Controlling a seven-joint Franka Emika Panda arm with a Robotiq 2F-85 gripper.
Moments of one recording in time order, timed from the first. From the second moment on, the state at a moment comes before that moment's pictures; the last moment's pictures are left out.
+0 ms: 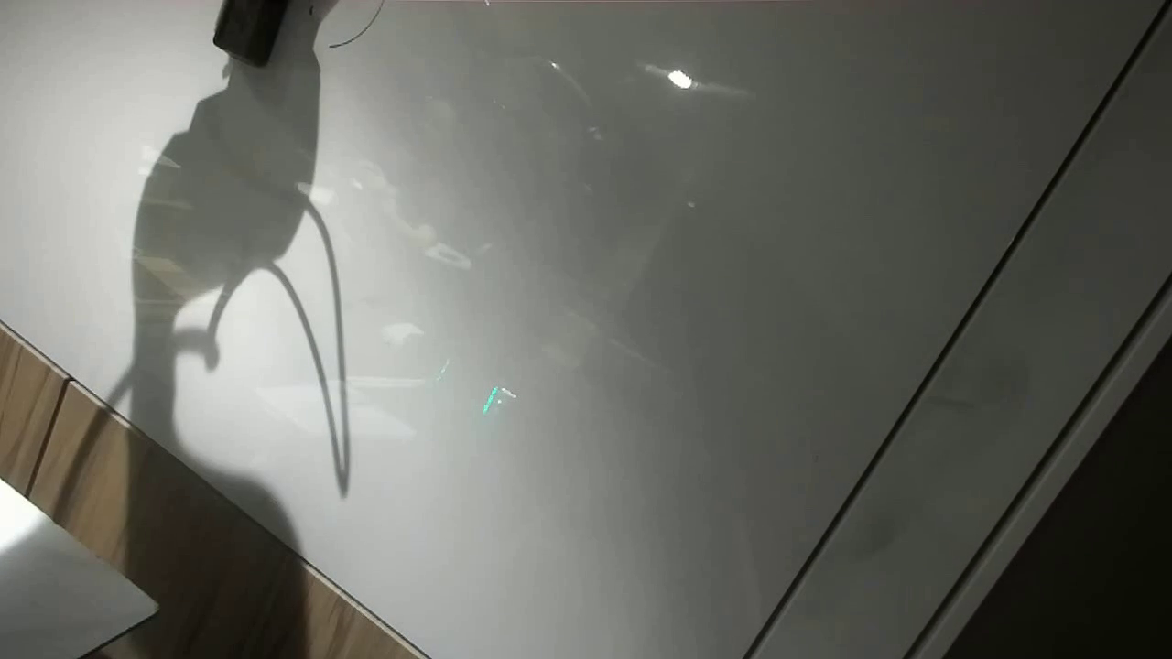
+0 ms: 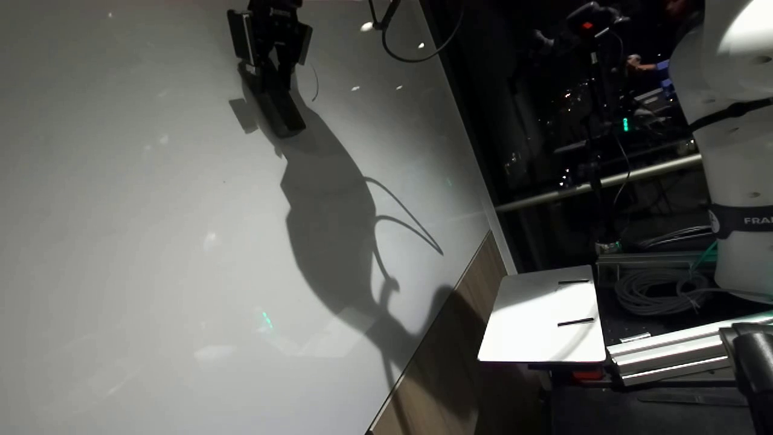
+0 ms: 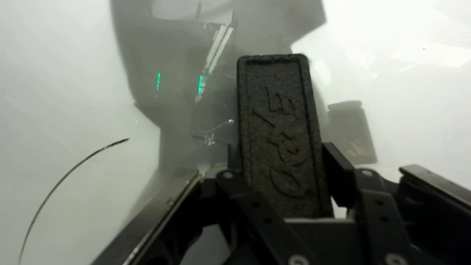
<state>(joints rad) 0.03 -0.33 0.31 -1.94 -0.26 2.32 0.45</state>
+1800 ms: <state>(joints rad) 0.02 -0.31 0.25 -1.71 -0.29 2.11 0.41</state>
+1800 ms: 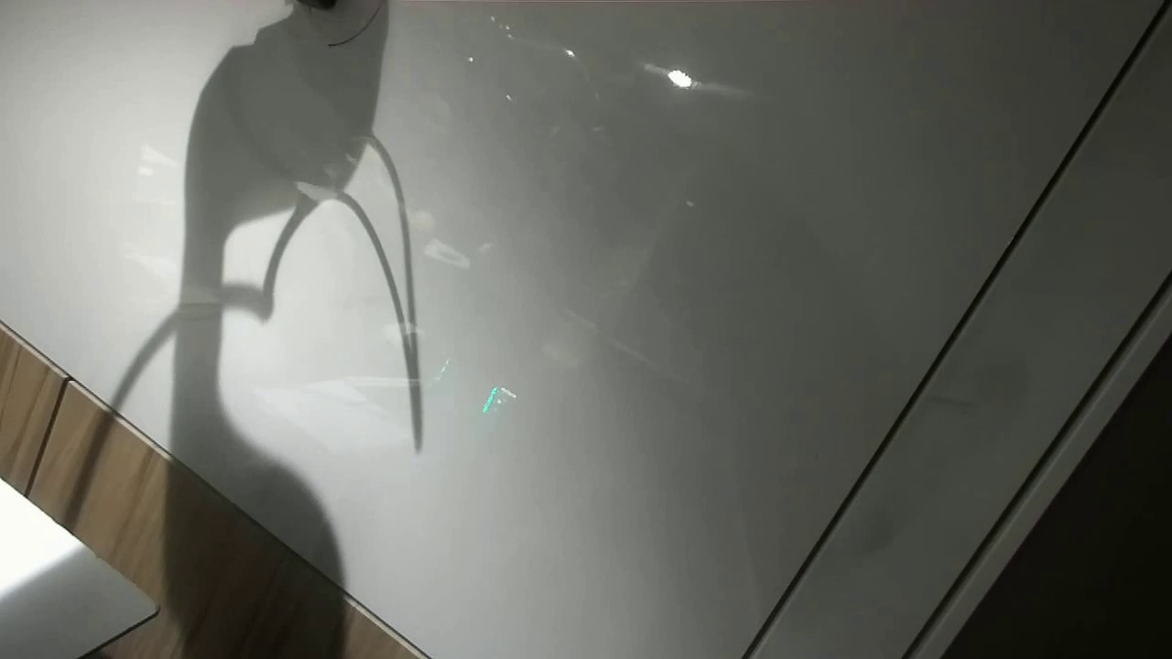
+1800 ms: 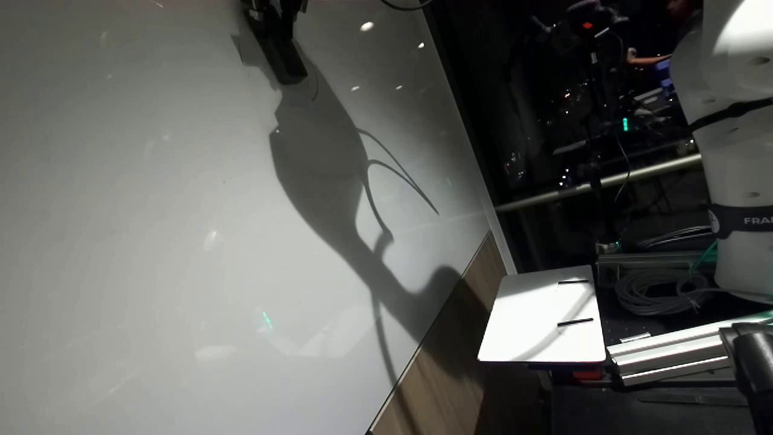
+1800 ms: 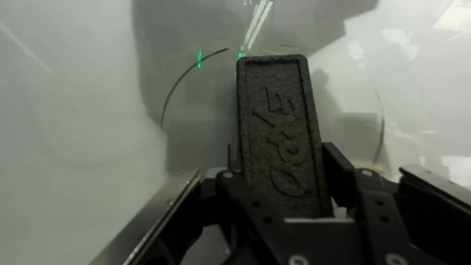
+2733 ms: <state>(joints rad) 0.05 -0.27 0.37 -1.77 -0.39 2.22 0.51</state>
